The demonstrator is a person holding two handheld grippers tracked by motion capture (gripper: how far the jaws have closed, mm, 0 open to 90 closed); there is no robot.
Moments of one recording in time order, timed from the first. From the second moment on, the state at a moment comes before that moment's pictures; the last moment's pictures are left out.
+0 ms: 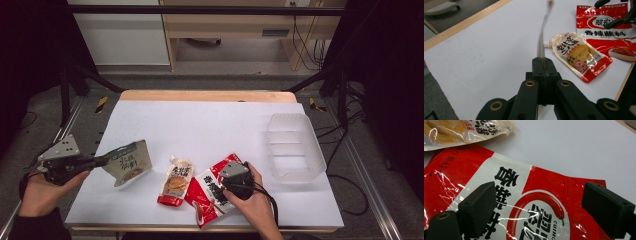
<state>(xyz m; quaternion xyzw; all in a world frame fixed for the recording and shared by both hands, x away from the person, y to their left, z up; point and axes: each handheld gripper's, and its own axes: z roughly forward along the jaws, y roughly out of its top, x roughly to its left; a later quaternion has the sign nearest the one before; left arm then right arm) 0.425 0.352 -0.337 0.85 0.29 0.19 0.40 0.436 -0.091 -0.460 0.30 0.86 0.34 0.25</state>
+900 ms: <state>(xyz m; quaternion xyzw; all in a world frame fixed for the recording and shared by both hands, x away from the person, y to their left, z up) 0.436 0.279 -0.332 0.86 0.24 0.20 0.40 0.435 -0.075 -0.446 0.27 0.88 0.32 0.23</state>
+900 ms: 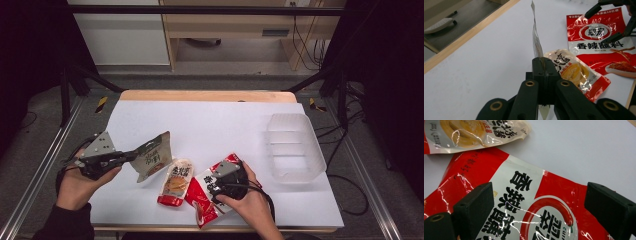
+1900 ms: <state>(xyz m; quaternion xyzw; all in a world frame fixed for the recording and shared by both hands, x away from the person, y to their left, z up) 0.453 0.204 -0.295 0.90 0.13 0.19 0.38 0.466 -0.099 -0.343 0.17 0.93 0.25 0.21</state>
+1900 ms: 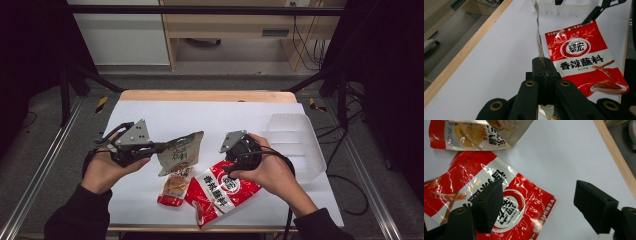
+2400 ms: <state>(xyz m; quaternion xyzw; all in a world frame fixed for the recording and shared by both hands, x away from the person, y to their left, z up) 0.458 0.177 -0.296 0.90 0.10 0.17 0.38 0.476 -0.099 -0.298 0.13 0.93 0.24 0.22</state>
